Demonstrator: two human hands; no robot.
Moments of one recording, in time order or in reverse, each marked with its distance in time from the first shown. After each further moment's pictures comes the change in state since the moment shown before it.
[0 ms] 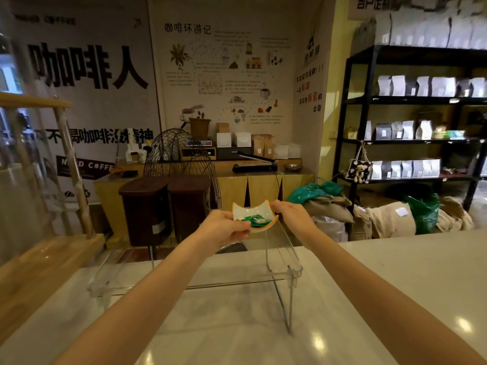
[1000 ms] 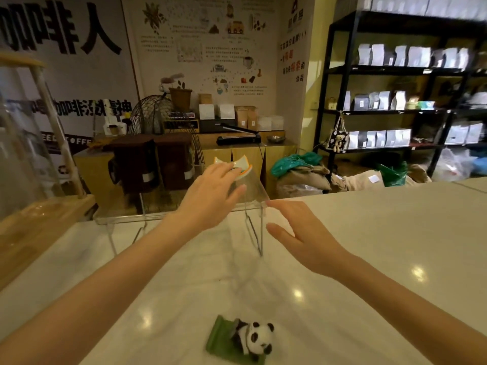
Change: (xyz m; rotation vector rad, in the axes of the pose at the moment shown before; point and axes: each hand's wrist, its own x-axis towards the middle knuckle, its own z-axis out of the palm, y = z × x) left_hand -0.095 -0.019 0.029 1.181 0.195 0.689; right_hand -0.192 0.028 -0.045 -0.502 -0.071 -0.479
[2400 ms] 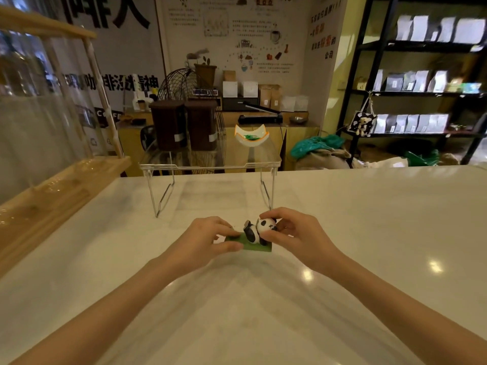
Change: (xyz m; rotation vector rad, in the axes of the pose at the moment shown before) left_hand -0.152 0.012 0.012 -0.266 -0.294 -0.149; right_hand -0.070 -0.030 0.029 0.400 -0.120 0.092
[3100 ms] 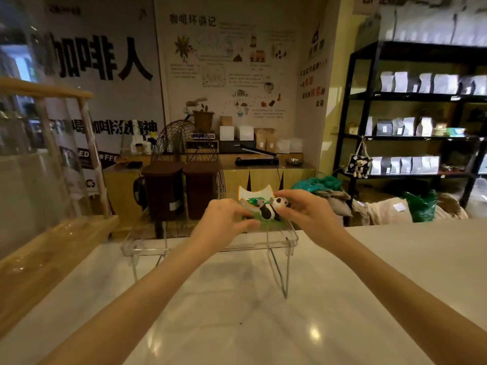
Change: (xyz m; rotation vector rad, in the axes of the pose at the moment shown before) left_hand 0.155 -0.006 -0.076 -0.054 0.344 0.083; right_hand 0.162 -0.009 -0.063 -0.138 0.237 -0.159
